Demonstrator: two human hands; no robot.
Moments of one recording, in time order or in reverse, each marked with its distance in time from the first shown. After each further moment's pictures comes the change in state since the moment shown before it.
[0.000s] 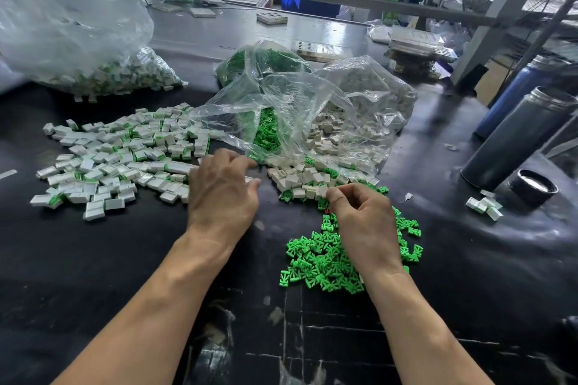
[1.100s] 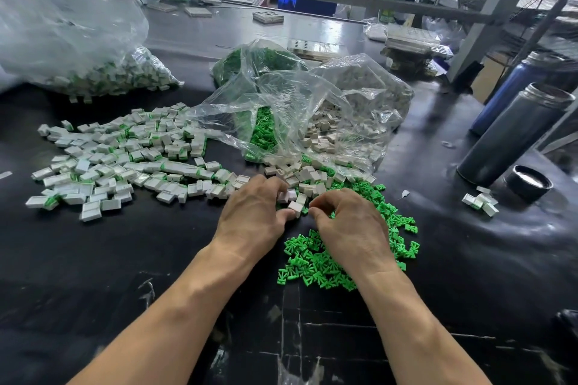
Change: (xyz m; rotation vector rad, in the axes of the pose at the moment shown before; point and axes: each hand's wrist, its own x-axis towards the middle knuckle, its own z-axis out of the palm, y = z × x) left_hand -0.020 0.029 0.011 -0.186 -0.314 0.035; right_hand -0.004 -0.011 0.003 -0.578 -0.150 -0.080
